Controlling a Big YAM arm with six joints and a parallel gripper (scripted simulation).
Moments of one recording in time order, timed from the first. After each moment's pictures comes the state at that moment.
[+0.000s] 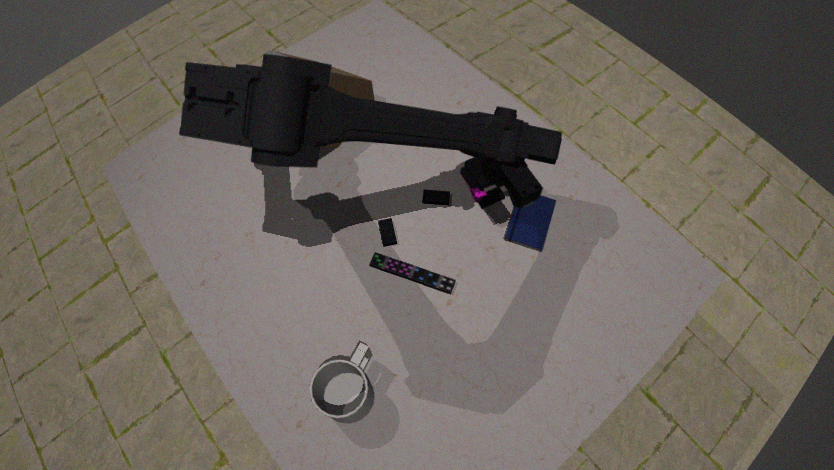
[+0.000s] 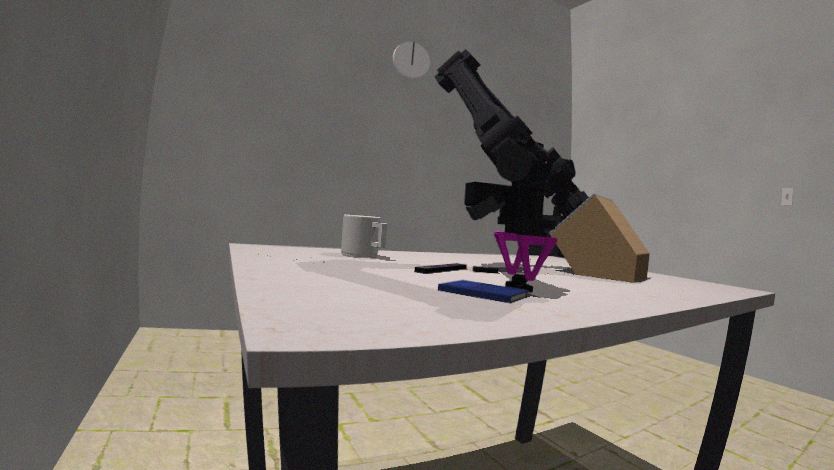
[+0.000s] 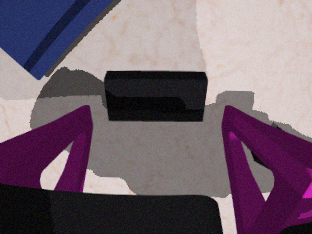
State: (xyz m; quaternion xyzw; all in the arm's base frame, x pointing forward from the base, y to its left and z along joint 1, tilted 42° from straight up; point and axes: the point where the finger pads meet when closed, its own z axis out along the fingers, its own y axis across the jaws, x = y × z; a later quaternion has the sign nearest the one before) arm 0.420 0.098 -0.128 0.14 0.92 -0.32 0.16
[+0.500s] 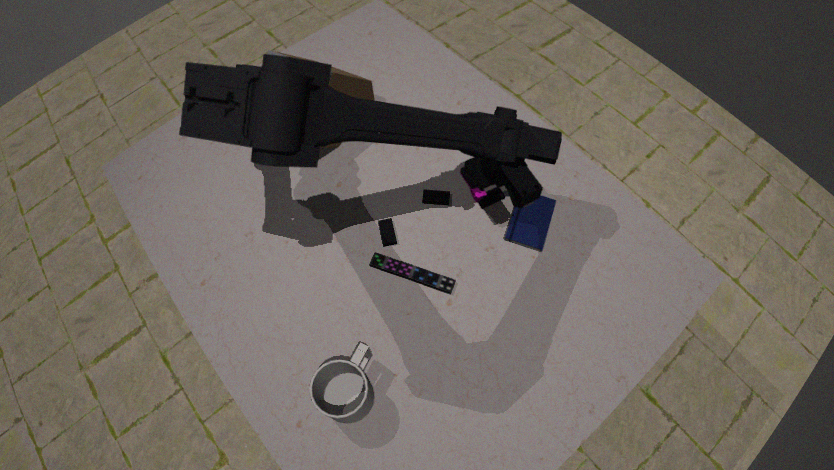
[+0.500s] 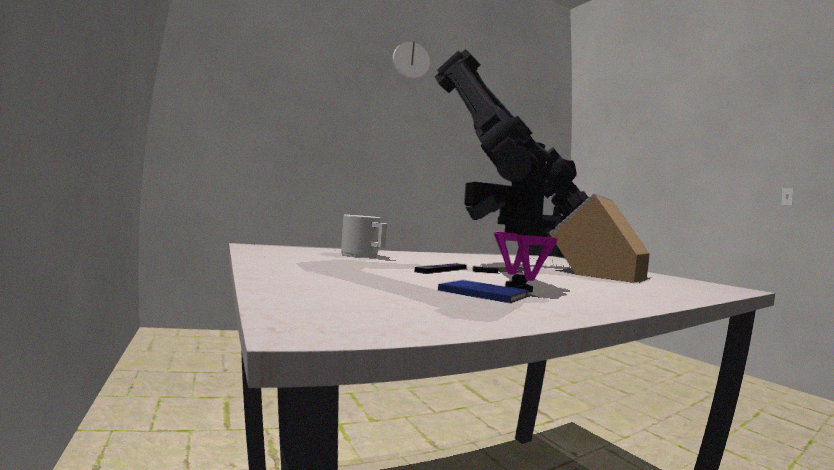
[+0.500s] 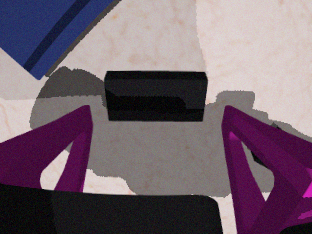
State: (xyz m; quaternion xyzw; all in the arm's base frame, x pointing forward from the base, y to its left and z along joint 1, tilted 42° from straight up) arm 0.420 0.098 -0.128 0.14 0.92 -0.32 0.16
